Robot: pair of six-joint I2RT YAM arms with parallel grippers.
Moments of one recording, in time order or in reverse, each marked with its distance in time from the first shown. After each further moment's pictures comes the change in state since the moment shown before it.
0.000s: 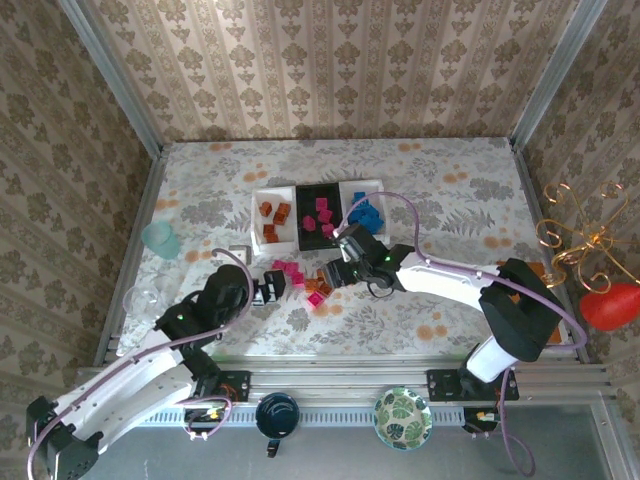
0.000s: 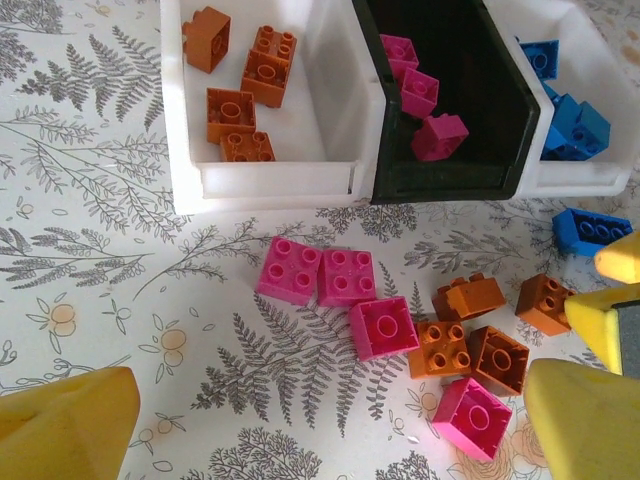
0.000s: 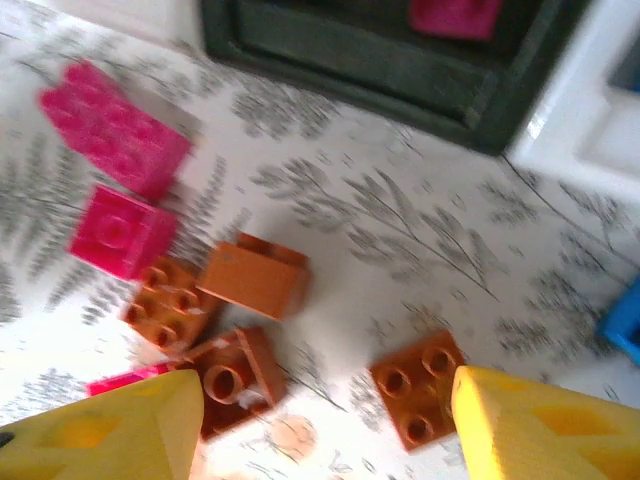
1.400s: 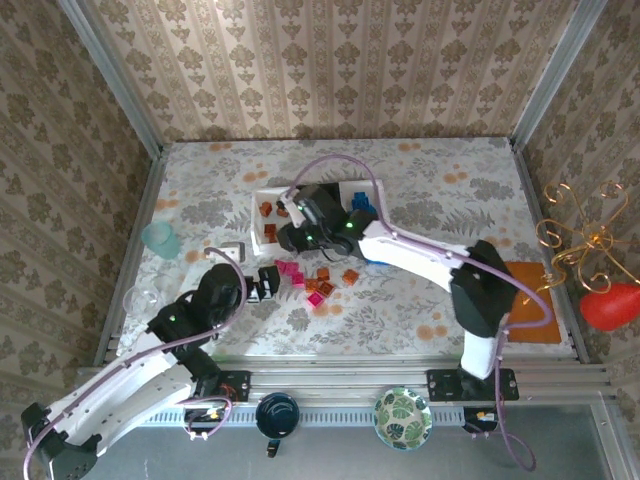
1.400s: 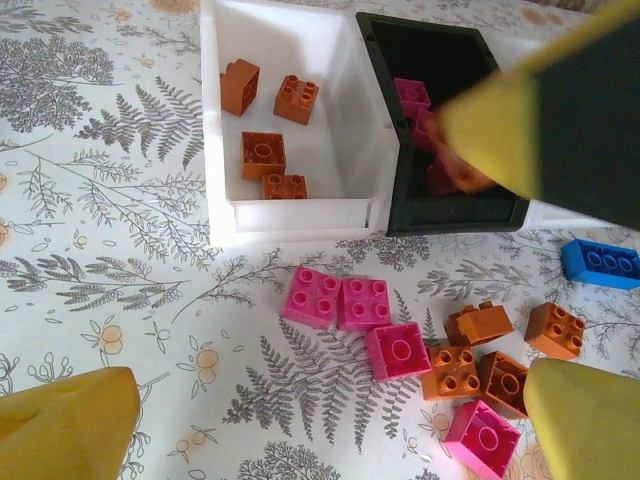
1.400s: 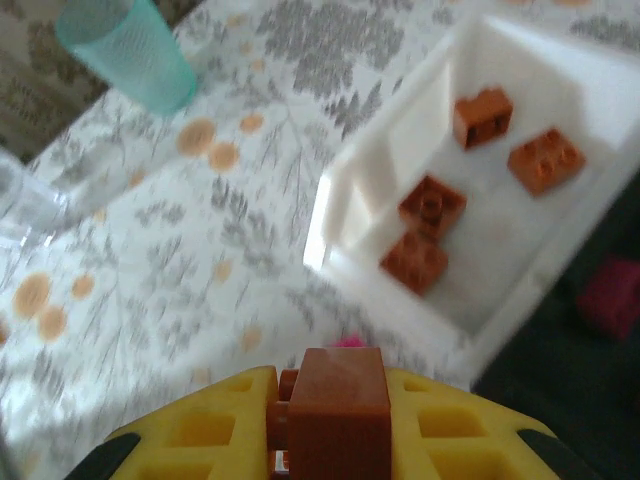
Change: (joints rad) left arm -0.008 -0.045 0.057 -0.075 -0.076 0.013; right arm 0.058 0.303 0.587 -0.020 -0.141 -0.137
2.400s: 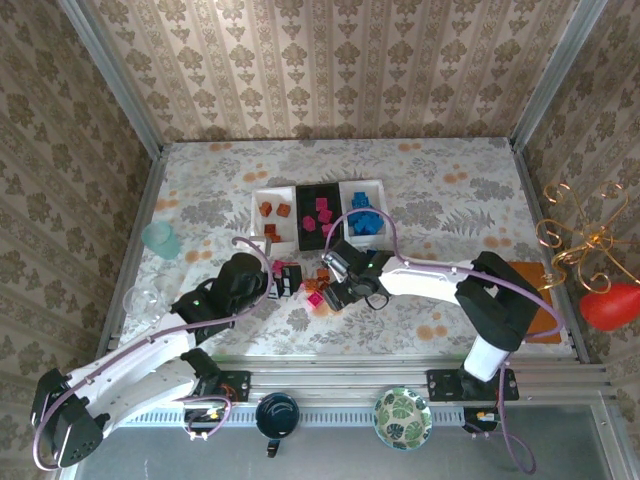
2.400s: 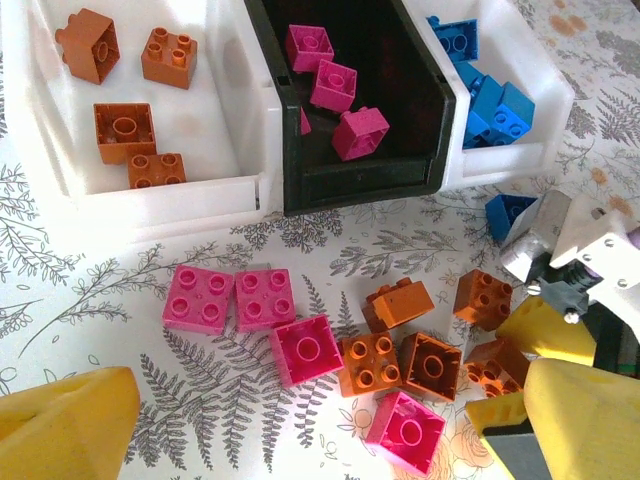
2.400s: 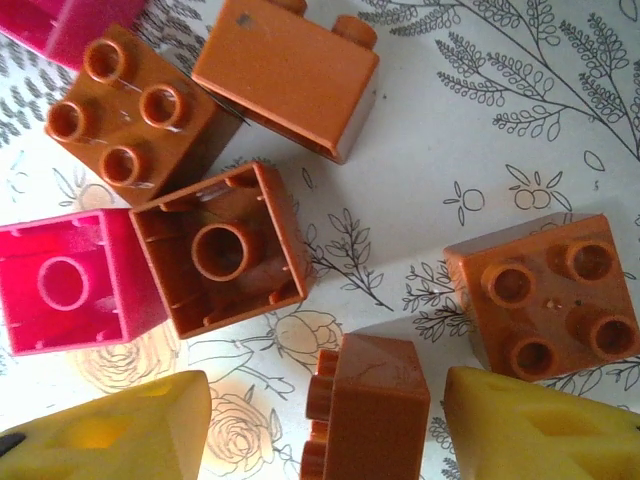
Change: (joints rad) left arm -0.009 0.219 0.003 0.207 0.171 0.039; right arm 0.031 -0.185 -0.550 -0.127 0.119 0.042
